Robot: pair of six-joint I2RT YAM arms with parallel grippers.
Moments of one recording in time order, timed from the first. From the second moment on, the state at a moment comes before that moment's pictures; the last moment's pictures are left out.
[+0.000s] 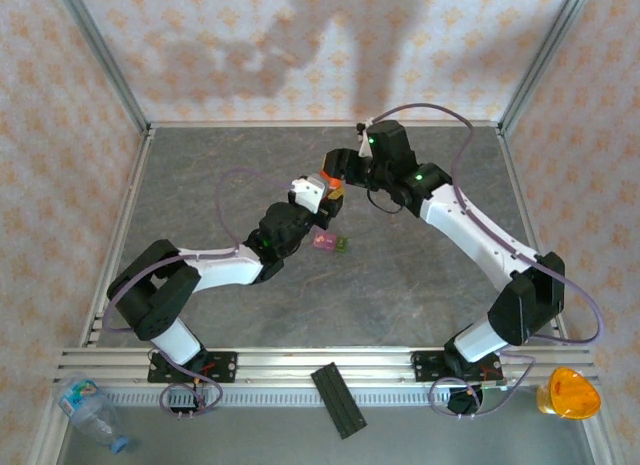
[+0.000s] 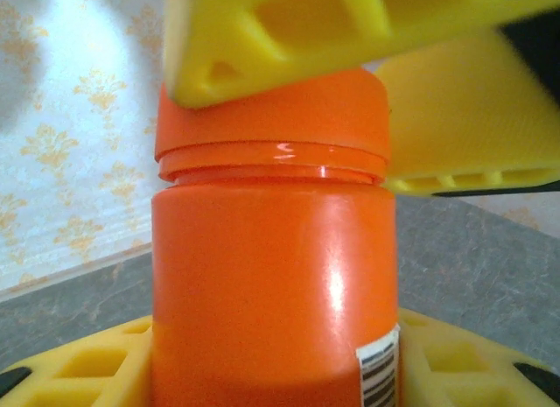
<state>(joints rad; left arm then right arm) -0.72 1.61 0.74 0.90 -0.18 0.01 0.57 1.52 1.44 -0.48 -0.18 0.65</state>
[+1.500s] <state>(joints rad) -0.55 1.69 0.87 1.09 0.68 -0.49 0.37 1.61 1.91 -1.15 -0.64 0.06</state>
